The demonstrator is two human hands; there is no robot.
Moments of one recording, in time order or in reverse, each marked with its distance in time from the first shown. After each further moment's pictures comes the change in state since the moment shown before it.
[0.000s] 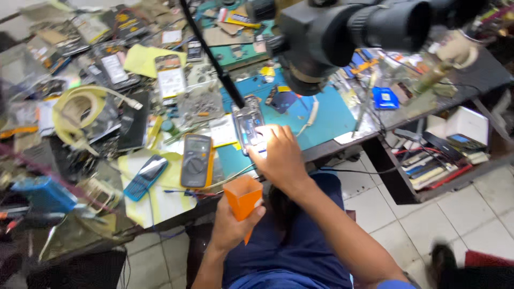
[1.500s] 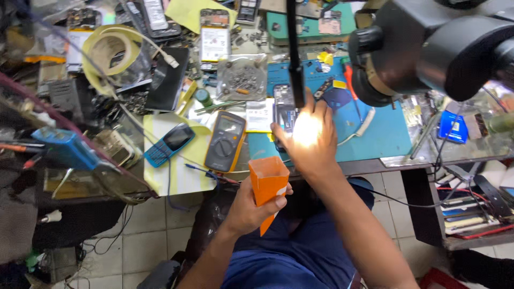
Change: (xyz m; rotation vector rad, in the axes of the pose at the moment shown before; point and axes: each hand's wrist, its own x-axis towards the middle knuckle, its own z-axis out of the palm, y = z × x) left_hand 0.033 0.013 -0.003 -0.358 0.019 -0.014; right_hand 0.057 -0.017 0.017 -0.325 -0.077 0.073
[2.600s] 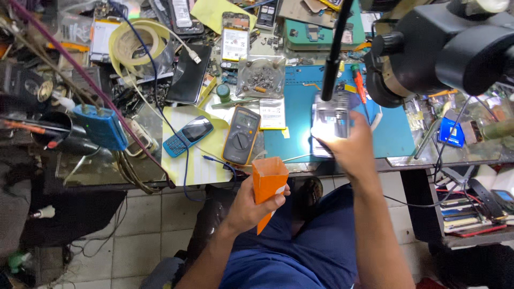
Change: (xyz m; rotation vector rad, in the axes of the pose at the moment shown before) left_hand -0.035 -0.023 -0.035 -0.050 -0.013 0.059; right_hand -0.023 0.036 -0.023 0.797 -0.130 0.431
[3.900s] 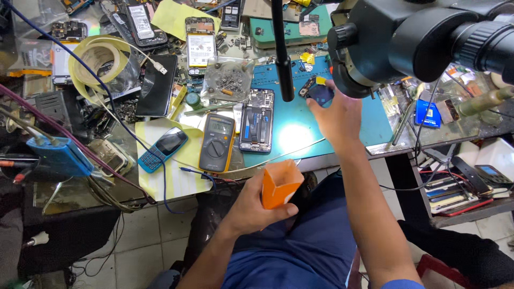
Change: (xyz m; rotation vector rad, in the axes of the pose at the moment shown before) left_hand 0.030 -0.002 0.032 0.096 -0.142 0.013; right_hand 0.061 0.004 -0.011 -0.653 0.132 -0.034
